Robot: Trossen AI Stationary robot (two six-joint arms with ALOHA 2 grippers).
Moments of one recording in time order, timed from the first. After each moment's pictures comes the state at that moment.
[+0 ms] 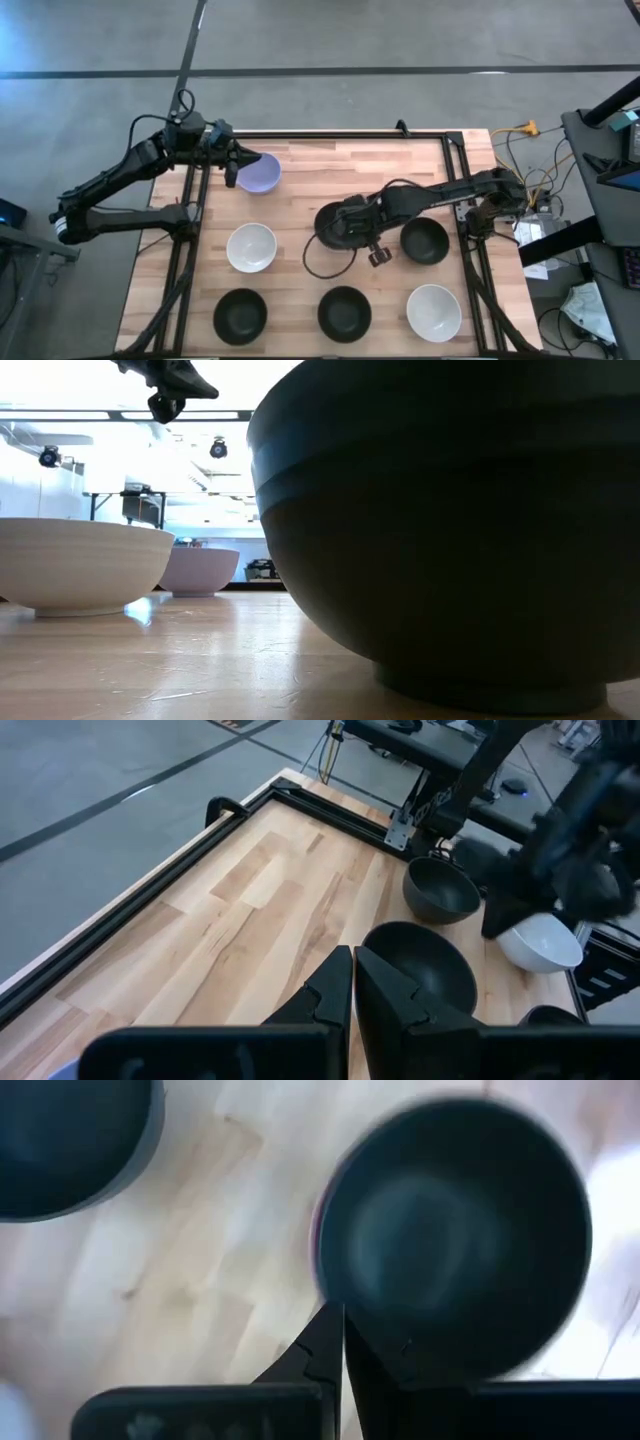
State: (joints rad) left arm 0.55 0.82 1.00 -0.57 0.32 -0.18; right arm 0.19 1.75 1.61 -1.16 0.01 -0.21
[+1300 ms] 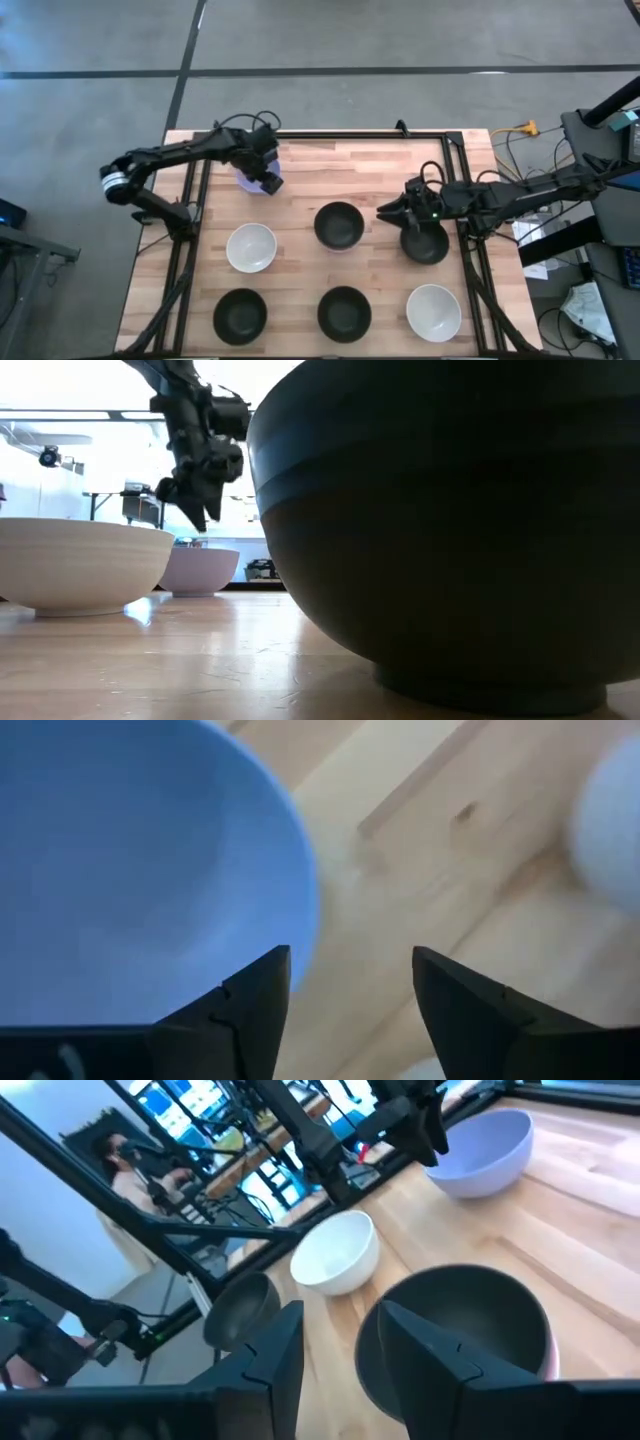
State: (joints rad) left arm 0.53 1.44 1.10 -0.94 0.16 -0.33; right arm 0.20 0.87 0.66 -0.04 0.18 0.69
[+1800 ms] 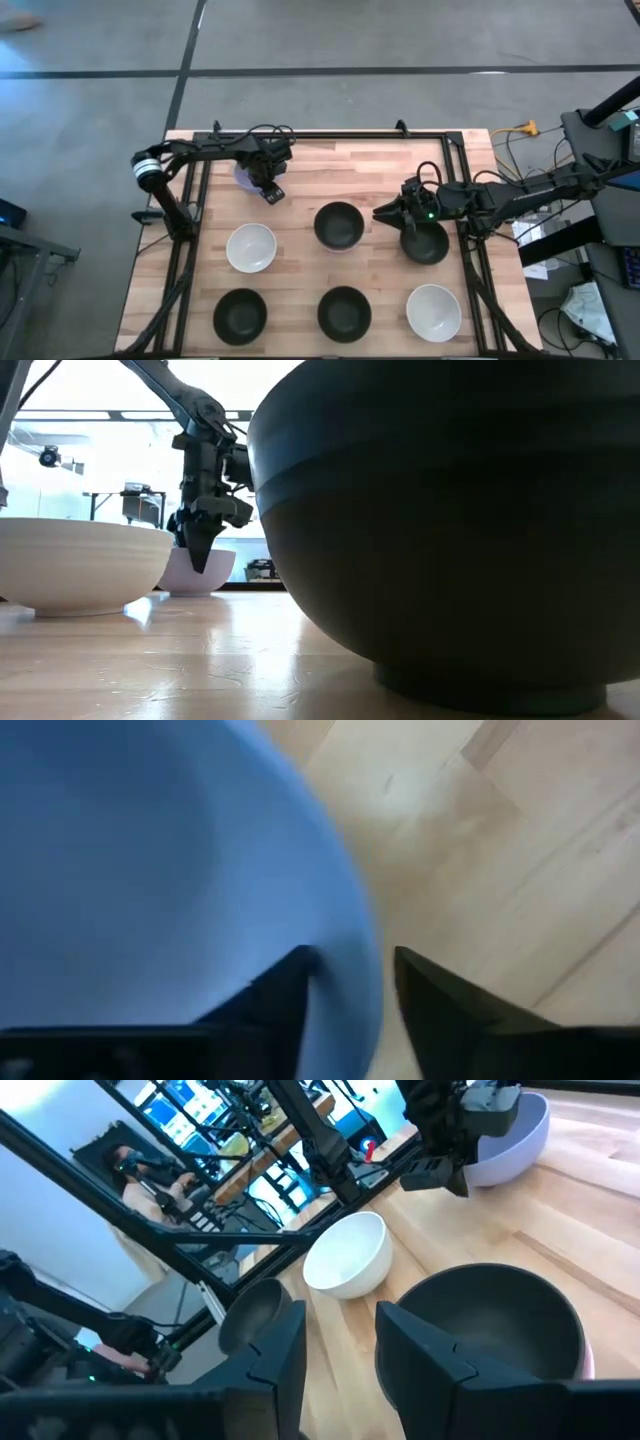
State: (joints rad) left arm 0.52 1.67 1.10 -0.94 0.07 -0.12; right arm 0.20 0.91 0.68 -0.01 0.18 0.75
